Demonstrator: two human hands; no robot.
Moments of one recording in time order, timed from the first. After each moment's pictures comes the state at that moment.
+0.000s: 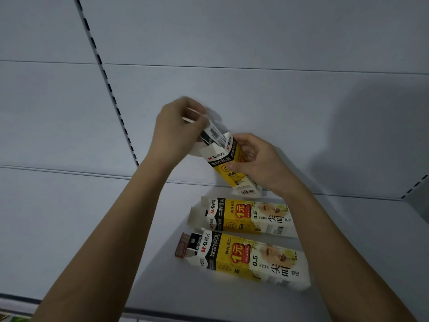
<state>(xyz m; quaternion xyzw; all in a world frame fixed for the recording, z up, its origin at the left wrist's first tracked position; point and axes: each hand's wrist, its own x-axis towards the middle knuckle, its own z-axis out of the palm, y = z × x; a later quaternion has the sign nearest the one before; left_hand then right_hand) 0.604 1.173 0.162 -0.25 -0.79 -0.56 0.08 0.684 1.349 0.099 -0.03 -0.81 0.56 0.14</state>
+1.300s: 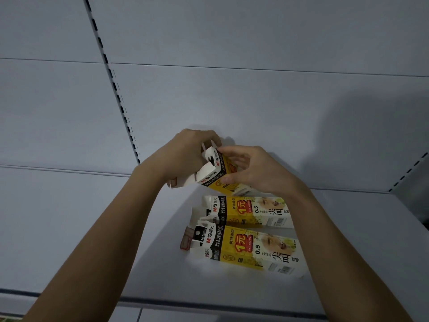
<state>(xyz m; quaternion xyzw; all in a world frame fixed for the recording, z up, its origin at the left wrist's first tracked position) 0.593 1.156 0.137 -0.46 -0.85 -0.24 0.01 0.704 1.328 0.108 0.00 -0.85 0.52 0.04</state>
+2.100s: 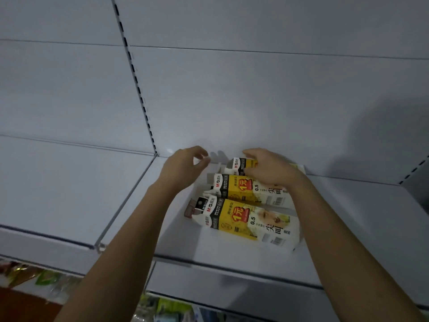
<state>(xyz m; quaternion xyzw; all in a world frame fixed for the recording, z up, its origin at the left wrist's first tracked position) 0.625 1.133 0.053 -0.28 -0.91 -0.32 0.03 0.720 1.343 0.082 -0.10 -0.95 0.29 -0.01</state>
